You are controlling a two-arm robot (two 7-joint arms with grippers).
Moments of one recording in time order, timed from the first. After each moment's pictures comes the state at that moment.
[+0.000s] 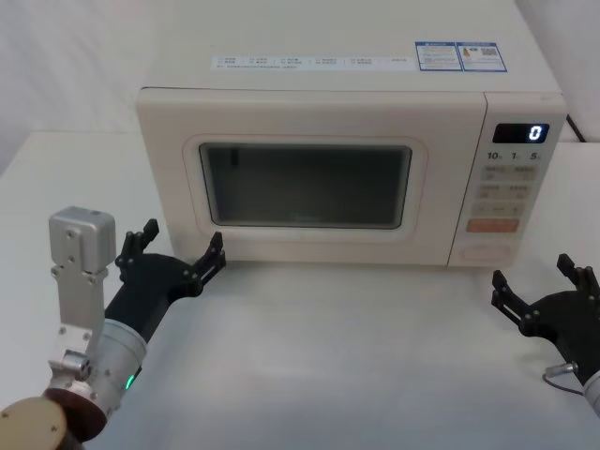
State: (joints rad) left arm 0.10 0.22 0.08 -1.75 -0.19 0.05 -0.13; right arm -0.15 0.18 -0.09 -1.69 0.09 -0.04 0.16
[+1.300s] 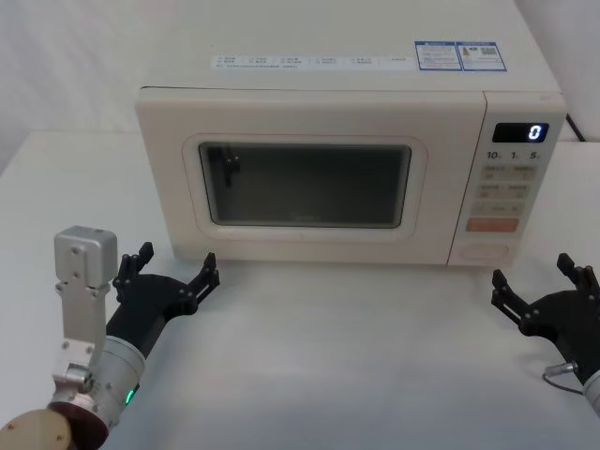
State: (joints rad) left arm 0.11 0.19 0.06 -1.69 -0.17 0.06 -0.13; right arm -0.15 0.18 -0.09 -1.69 0.09 -0.04 0.16
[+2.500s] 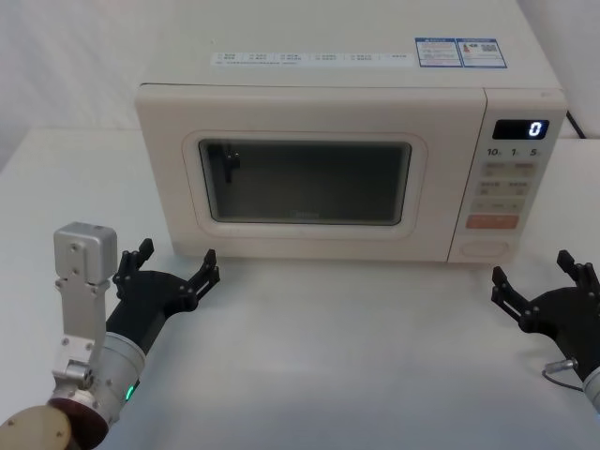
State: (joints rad) left arm 0.11 0.20 0.06 -1.69 -0.17 0.06 -0.13; right arm -0.15 0.18 -0.09 -1.69 0.09 -0.04 0.16
